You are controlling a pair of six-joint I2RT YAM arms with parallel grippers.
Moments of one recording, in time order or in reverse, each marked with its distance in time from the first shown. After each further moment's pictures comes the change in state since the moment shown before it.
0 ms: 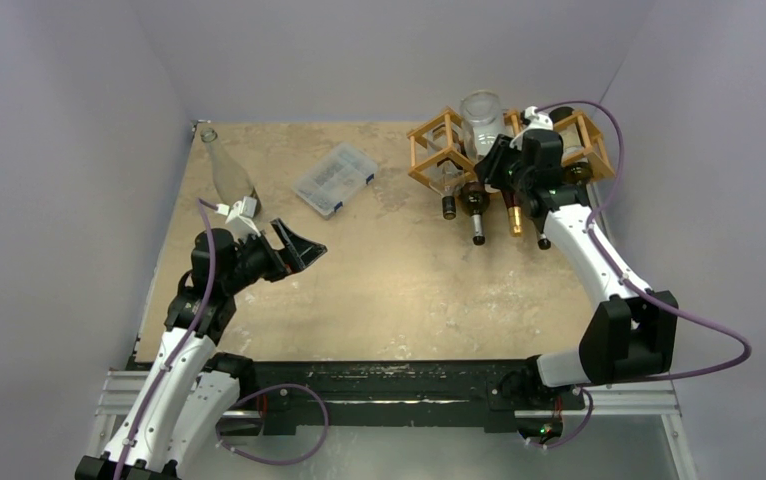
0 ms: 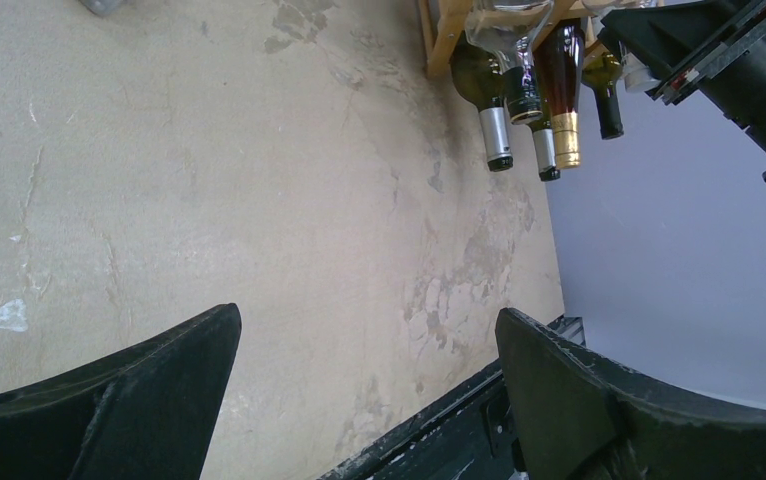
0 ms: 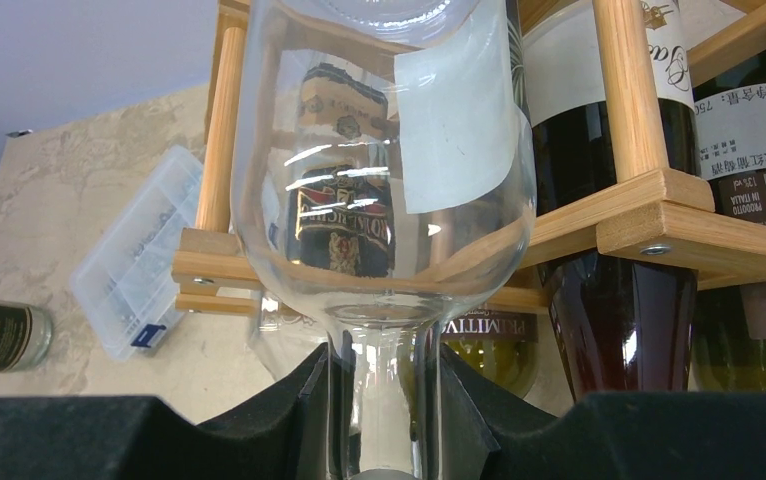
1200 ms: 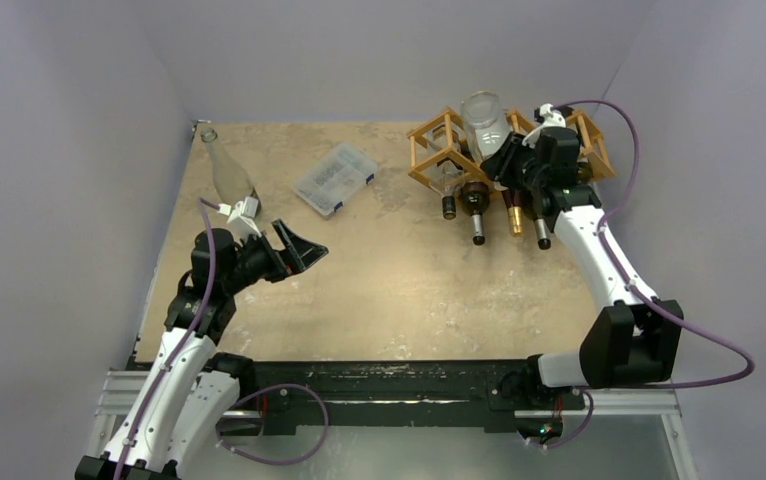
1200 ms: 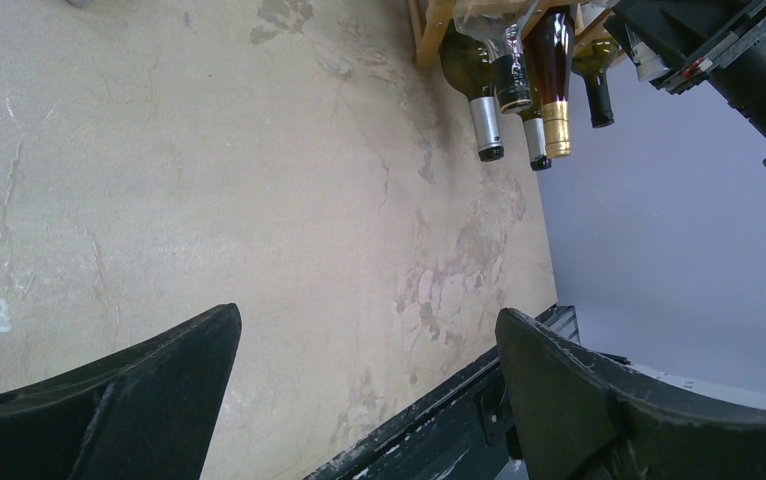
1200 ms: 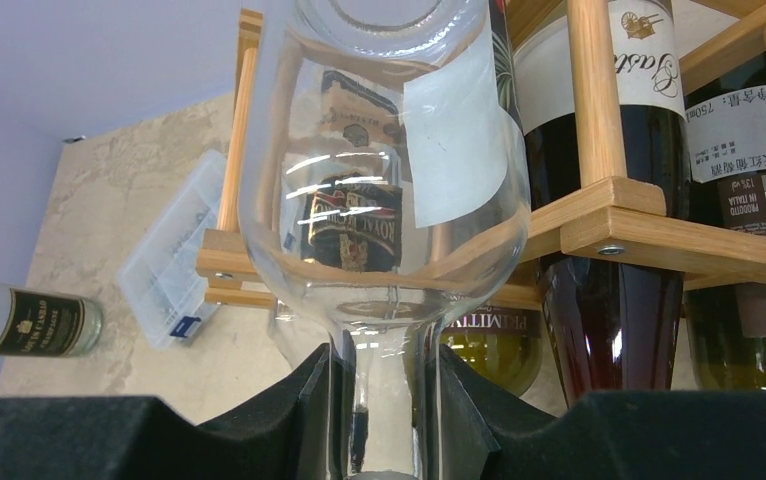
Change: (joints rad) left arm 0.000 -0.001 0.000 0.002 0.029 0.000; right arm -0.069 -0.029 0.004 -0.014 -0.126 0.016
